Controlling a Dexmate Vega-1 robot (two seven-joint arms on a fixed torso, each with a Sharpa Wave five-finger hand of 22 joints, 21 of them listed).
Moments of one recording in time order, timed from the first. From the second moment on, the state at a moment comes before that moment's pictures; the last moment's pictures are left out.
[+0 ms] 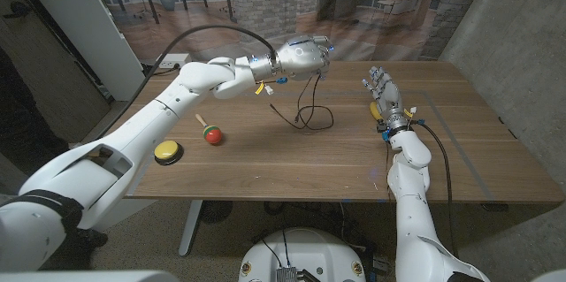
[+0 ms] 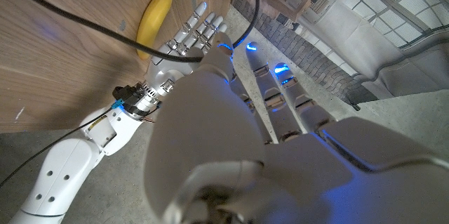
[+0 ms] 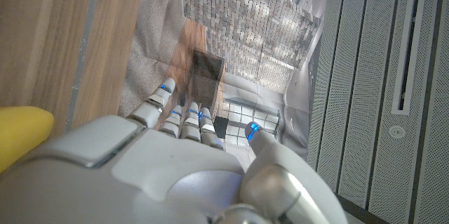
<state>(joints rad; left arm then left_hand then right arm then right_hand) 0.40 0.58 0.61 -1.58 1.39 -0.64 0.41 1.35 0.11 0.21 -0.16 0.20 1.15 -0.10 0.43 0.19 0.98 -0.15 0.54 0.34 0.67 -0.06 0.51 0.56 0.25 -0.04 0.59 0.21 -0.86 0.23 0.42 -1.28 -0.03 0.44 0.54 0.06 0.09 0.49 0.14 0.23 0.06 0.12 0.19 0.18 0.07 0.09 0.20 0.18 -0.04 0.05 0.19 0.19 0.21 0.00 0.20 0.17</state>
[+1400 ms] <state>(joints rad) 0.40 0.57 0.59 -1.61 1.41 -0.54 0.54 1.36 0.11 0.21 -0.16 0.21 1.15 -0.10 0.43 0.19 0.98 -0.15 0.53 0.34 0.67 -0.06 0.51 0.61 0.24 -0.04 0.61 0.21 -0.86 0.23 0.41 -1.28 -0.04 0.43 0.53 0.06 0.09 0.49 0.14 0.23 0.06 0.12 0.19 0.18 0.07 0.09 0.20 0.18 -0.04 0.05 0.19 0.19 0.21 0.00 0.20 0.17</state>
